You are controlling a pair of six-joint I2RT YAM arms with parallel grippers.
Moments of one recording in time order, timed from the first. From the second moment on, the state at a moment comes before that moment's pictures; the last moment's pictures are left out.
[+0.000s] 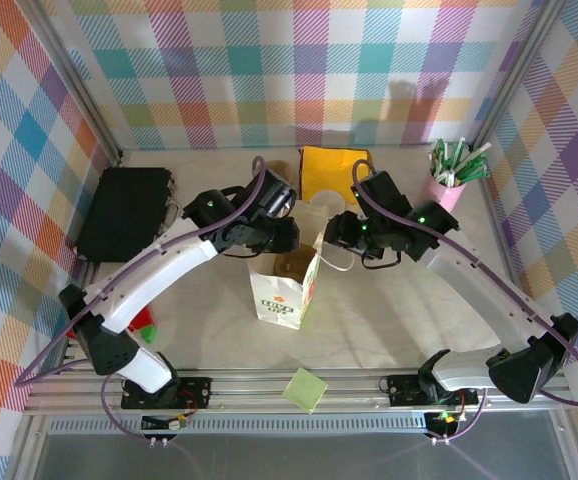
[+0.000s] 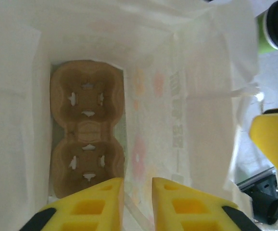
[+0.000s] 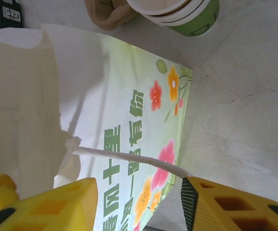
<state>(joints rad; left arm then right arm) -0.85 1.55 1.69 -1.13 -0.02 -0.68 0.67 1.31 1.41 -1.03 -0.09 0.89</state>
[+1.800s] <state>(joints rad) -0.85 1.84 1.37 -0.92 0.02 -0.66 0.62 1.20 1.30 -0.98 -0.14 0.91</state>
